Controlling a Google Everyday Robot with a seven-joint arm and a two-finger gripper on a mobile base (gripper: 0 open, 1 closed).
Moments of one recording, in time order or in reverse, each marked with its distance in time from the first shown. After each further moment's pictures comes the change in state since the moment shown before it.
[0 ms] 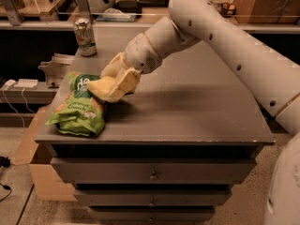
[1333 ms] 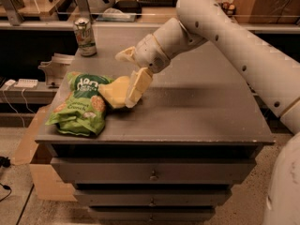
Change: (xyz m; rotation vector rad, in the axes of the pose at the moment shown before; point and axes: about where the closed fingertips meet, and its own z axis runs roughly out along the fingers) arm 0.024 -0.011 -0.014 0.036 0.045 0.016
